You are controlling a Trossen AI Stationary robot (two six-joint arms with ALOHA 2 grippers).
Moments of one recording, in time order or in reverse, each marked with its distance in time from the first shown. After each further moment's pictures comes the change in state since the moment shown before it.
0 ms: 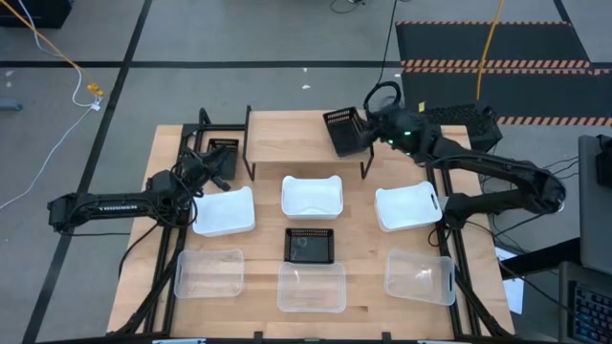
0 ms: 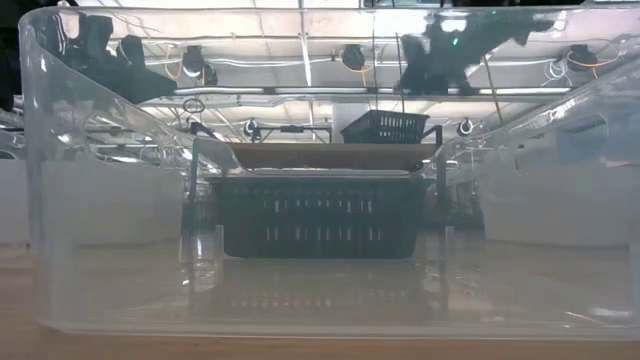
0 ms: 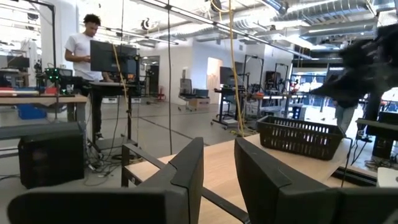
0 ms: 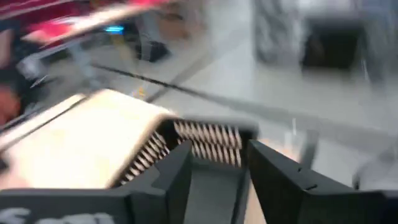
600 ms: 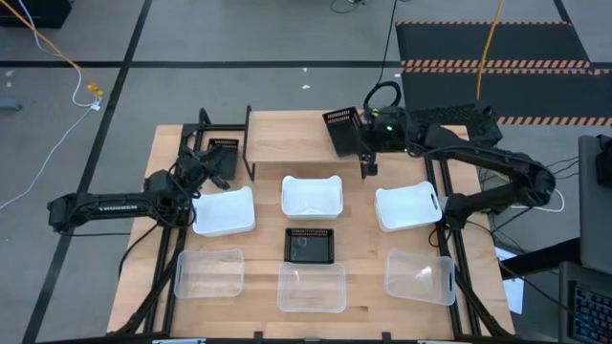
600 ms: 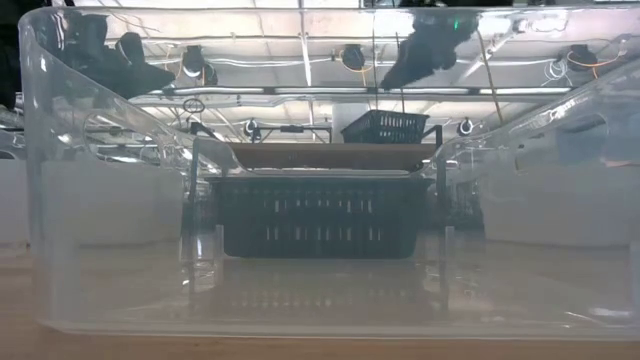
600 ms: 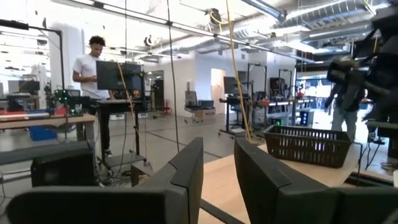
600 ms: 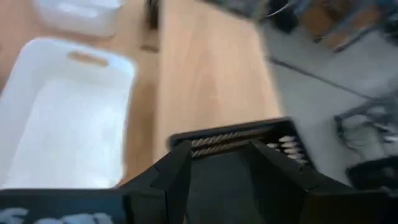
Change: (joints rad) left arm 0.002 0.000 0.000 0.064 0.002 0.109; right arm 0.049 0.146 0.288 -0.499 -0.358 -0.765
